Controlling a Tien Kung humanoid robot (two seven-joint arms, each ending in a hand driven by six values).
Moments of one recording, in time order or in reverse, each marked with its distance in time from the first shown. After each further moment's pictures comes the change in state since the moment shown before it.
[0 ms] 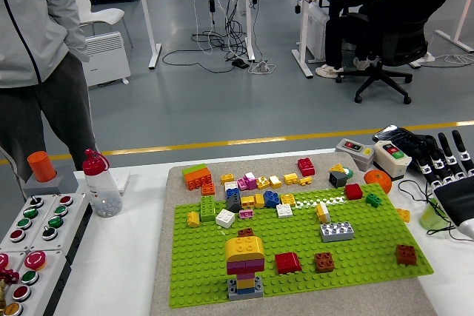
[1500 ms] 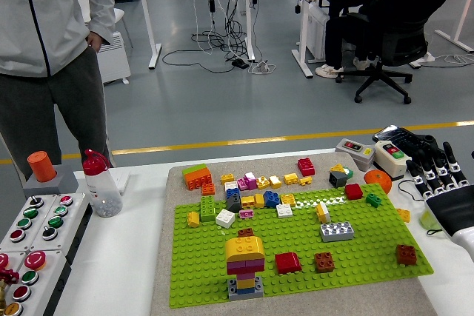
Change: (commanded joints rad) left arm -0.008 0.001 0.002 0.000 -0.008 0.000 -0.011; right arm -0.022 0.006 -0.023 -0.006 0.068 0.012 -0.012
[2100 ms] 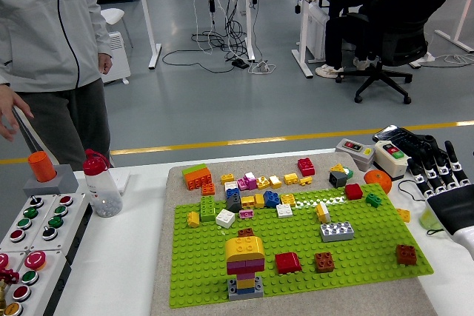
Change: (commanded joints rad) left arm -0.008 0.002 -0.003 0.000 -0.005 0.003 -0.001; right arm 0.004 0.005 0.005 -0.002 -0.004 0.004 0.001
